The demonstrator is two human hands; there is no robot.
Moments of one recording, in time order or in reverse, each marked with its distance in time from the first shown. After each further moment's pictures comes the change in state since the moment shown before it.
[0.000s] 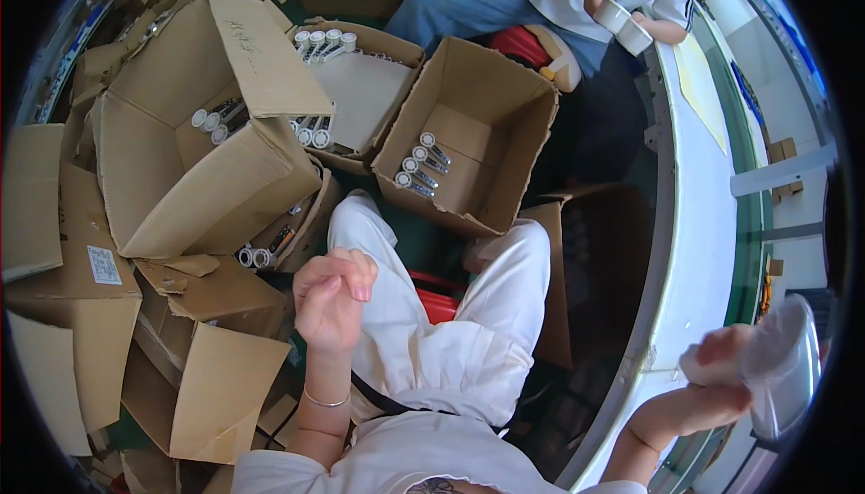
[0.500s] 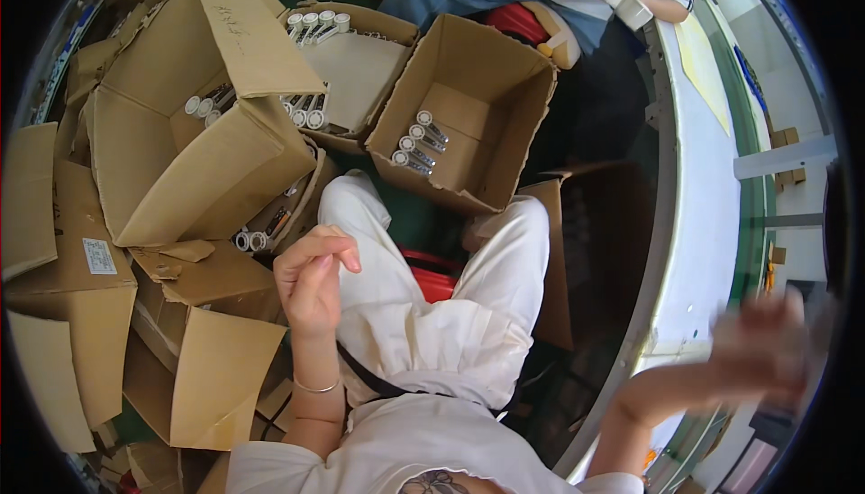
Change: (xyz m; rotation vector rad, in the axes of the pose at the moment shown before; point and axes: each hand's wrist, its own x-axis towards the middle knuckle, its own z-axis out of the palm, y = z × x) left_hand -0.004 0.006 -0.002 0.344 0.020 0.013; right_hand 0.013 0.000 -0.015 0.037 -0.070 -0.024
